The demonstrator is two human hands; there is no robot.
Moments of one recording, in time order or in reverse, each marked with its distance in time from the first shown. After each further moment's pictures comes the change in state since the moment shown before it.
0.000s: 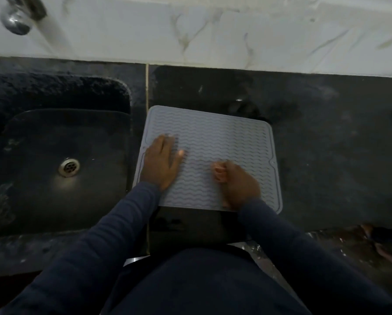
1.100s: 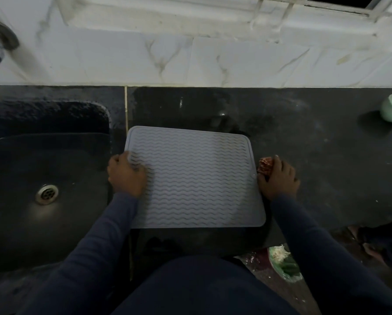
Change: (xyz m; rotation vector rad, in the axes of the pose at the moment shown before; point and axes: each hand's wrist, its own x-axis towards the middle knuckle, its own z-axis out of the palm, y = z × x) left_hand 0.023 -0.002 -0.020 -0.070 0.209 -0.391; right_hand 0.036 0.123 -0.070 -0.230 0.193 0.417
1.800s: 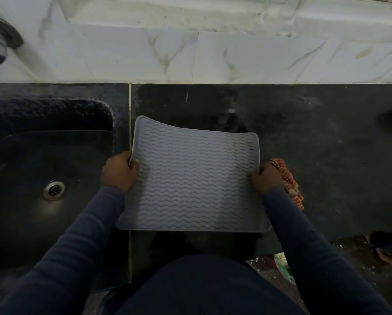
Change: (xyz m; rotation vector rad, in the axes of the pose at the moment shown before) left_hand 0.020 0.006 -0.026 0.194 -0.113 0.140; right_hand 0.000 -0.055 -0.016 0.380 -0.225 0.068
